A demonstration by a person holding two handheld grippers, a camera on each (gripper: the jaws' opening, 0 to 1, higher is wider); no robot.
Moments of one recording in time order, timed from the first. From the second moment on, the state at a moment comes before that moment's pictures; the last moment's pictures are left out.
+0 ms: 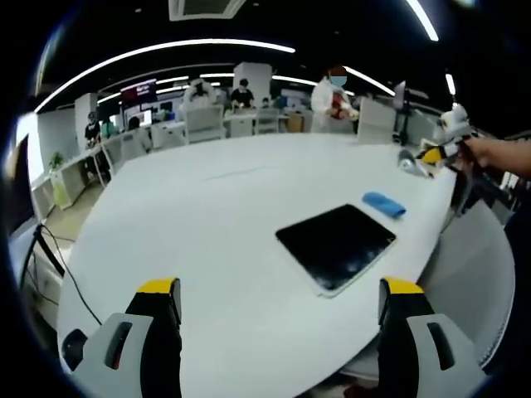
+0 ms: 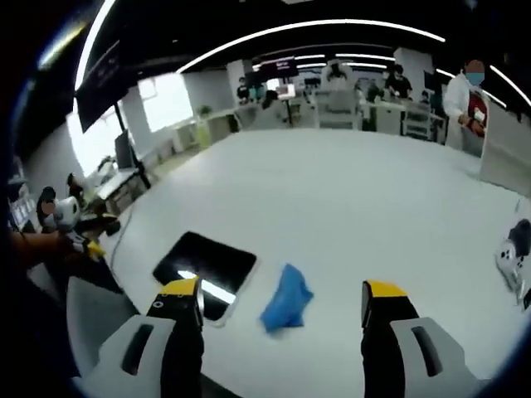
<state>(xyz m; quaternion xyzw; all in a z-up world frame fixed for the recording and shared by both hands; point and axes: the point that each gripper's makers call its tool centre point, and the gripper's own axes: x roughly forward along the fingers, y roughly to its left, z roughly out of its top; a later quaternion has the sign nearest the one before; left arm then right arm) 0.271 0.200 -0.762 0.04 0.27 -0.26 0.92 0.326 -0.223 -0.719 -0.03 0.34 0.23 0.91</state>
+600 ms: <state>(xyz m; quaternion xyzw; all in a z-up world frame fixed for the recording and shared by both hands) 0.270 0.207 -0.762 0.04 0.27 -0.25 0.93 0.360 -0.207 -0.790 -0.05 0.40 0.21 0.89</state>
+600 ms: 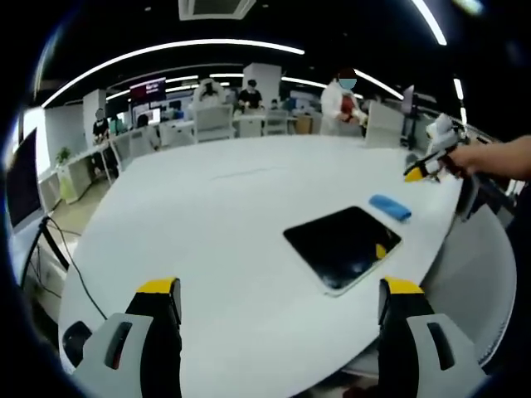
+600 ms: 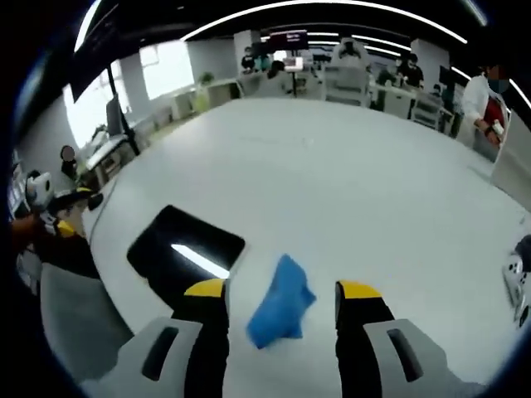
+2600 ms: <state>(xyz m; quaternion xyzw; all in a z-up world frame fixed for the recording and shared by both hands) 0.265 0.213 -0.781 0.05 0.29 -0.27 0.92 0.373 -0.199 -0.853 0.08 0.57 0.08 0.81</state>
